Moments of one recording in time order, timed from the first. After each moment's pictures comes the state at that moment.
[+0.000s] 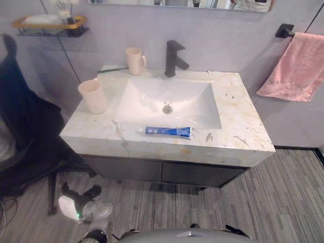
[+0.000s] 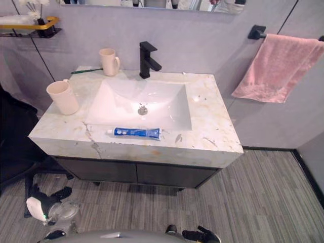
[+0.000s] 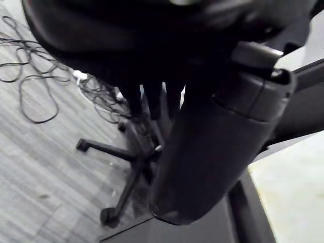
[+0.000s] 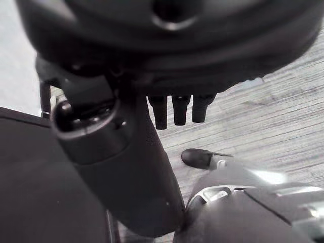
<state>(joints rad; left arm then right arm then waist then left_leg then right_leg) -0.03 0.16 -0.07 0.93 -0.28 -0.38 1.03 0.07 -0.23 0.13 1.24 0.45 -0.02 -0.06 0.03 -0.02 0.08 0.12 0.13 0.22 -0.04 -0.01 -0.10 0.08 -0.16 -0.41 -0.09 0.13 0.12</state>
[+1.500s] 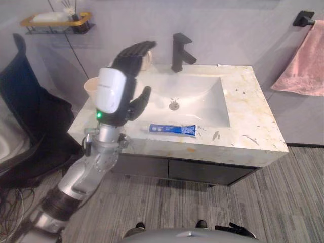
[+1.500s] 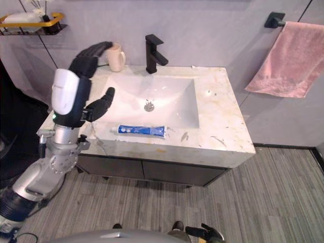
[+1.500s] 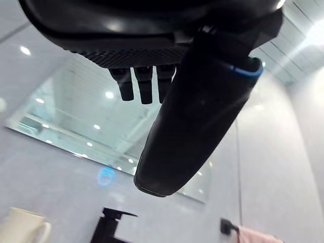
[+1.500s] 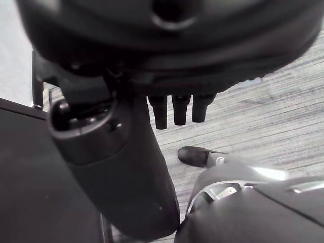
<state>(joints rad) -0.25 0.71 -0.37 -0.33 0.62 -0.11 0.55 0.02 -0.24 0.13 1.30 0.45 -0.03 -0.08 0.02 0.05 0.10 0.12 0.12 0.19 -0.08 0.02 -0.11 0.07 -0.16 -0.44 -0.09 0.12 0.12</state>
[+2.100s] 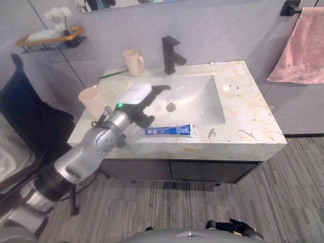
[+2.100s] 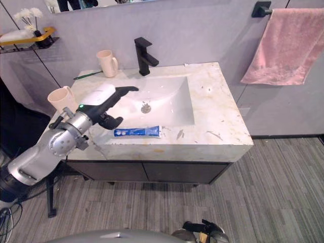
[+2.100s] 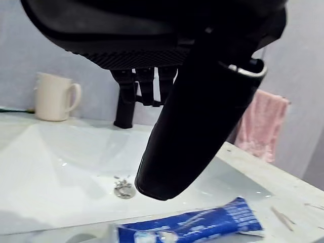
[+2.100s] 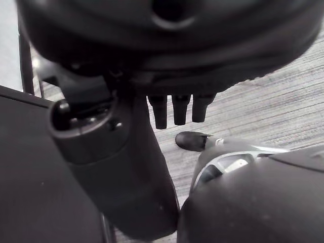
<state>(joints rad) -0.46 0.88 -0.55 -0.26 0.25 0.24 -0.03 -0.02 -0.27 0.13 1.30 0.43 0.01 -0.07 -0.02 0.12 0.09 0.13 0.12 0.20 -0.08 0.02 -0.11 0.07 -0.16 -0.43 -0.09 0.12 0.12</state>
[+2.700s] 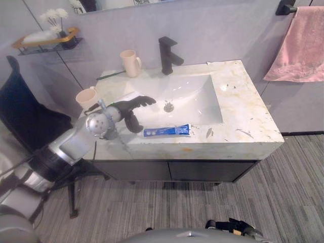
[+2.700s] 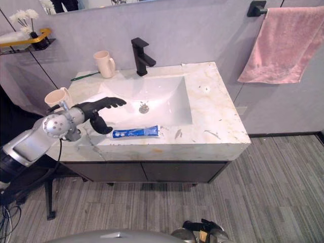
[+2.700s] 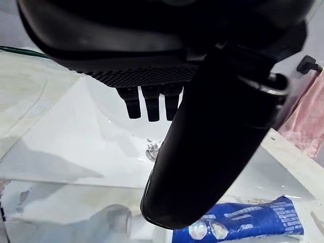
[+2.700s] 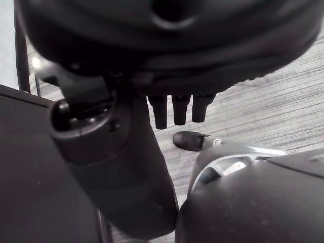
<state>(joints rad) -0.64 0.93 -0.62 -0.08 -0.04 0.31 -0.25 -0.04 -0.28 0.13 1.29 0.41 0.06 -0.05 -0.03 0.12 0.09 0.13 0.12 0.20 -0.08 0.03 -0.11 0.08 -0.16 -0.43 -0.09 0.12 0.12</state>
